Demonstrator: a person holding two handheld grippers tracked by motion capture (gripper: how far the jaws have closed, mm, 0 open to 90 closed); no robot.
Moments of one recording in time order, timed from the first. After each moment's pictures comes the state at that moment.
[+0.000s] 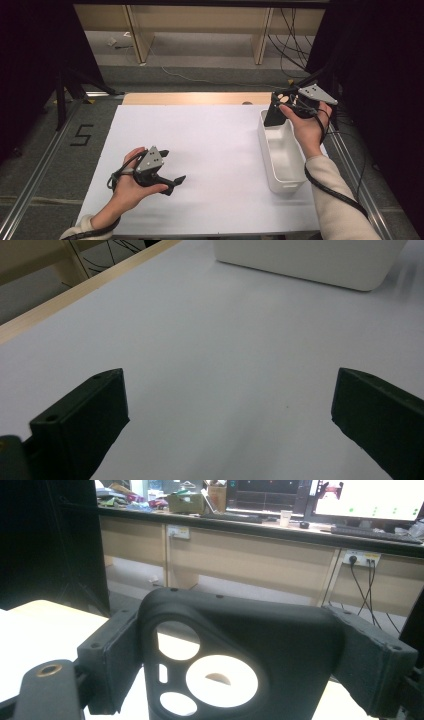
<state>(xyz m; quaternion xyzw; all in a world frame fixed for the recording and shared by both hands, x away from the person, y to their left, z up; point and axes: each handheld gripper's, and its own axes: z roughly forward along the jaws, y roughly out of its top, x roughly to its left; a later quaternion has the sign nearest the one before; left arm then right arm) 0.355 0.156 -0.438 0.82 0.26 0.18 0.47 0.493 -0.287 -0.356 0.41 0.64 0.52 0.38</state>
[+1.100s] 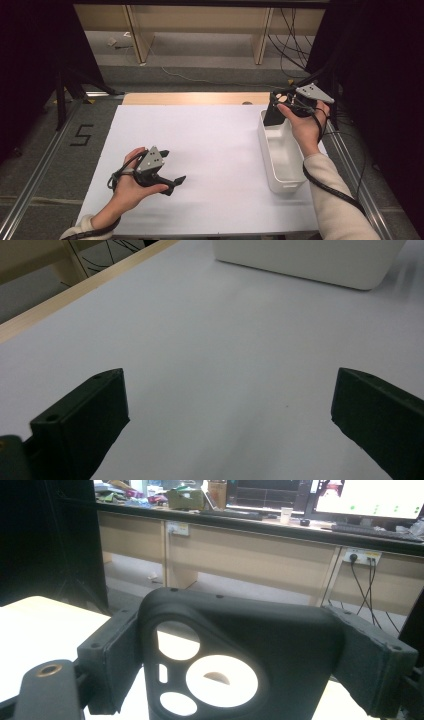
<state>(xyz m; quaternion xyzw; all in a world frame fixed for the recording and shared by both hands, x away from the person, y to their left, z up) 0.355 0.156 -0.438 0.82 0.26 0.18 0.47 0.501 -0.285 -0.359 0.41 0.65 0.51 0.38</state>
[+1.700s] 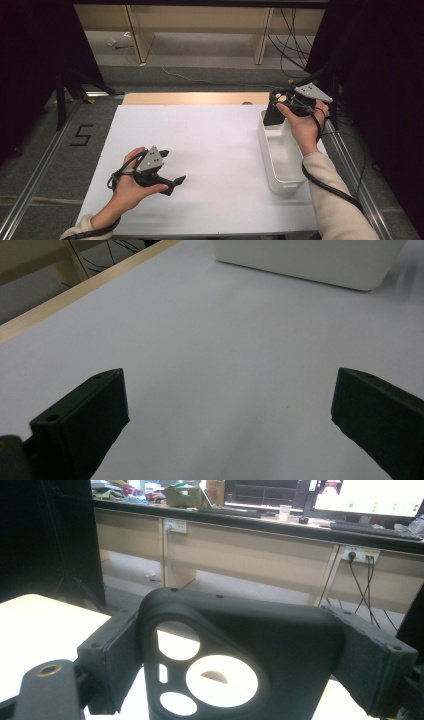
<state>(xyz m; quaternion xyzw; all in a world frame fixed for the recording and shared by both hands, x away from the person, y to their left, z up) 0.355 0.156 -0.439 0.82 0.26 0.18 0.47 0.506 -0.284 -0.362 0.42 0.65 0.51 0.38</state>
